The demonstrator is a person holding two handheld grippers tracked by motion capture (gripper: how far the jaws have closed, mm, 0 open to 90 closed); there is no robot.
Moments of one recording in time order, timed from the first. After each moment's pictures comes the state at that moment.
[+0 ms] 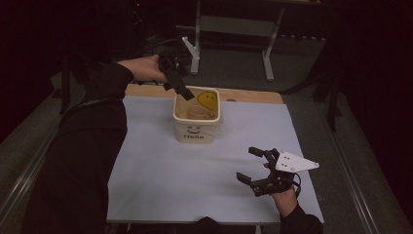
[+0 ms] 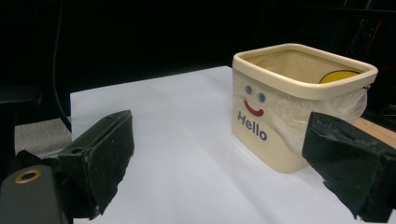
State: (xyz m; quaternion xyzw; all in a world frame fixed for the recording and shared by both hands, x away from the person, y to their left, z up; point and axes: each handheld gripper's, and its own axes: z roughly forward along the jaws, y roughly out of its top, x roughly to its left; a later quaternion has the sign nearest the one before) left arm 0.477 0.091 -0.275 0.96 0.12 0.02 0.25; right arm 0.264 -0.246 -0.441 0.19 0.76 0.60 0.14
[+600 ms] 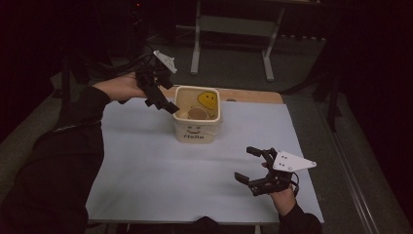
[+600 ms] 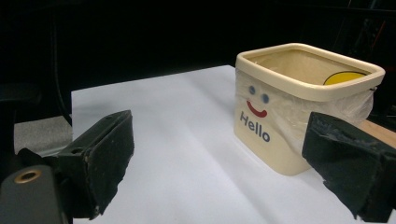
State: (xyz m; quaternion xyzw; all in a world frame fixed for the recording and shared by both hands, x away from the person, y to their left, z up) left arm 0.432 0.137 -0.296 0.94 0.15 0.02 0.30; right arm 0.266 -0.241 -0.441 0.19 0.77 0.60 0.13
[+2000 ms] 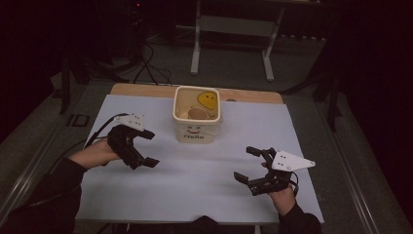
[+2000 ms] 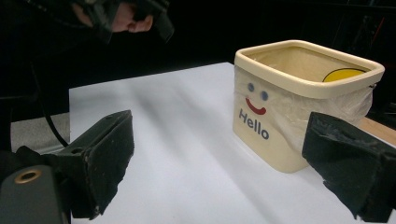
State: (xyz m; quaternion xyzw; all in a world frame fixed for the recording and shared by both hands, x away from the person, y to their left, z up) left arm 0.317 0.193 -0.404 0.90 0.18 -0.02 0.40; right arm 0.267 -0.240 -0.441 0.19 0.77 0.60 0.14
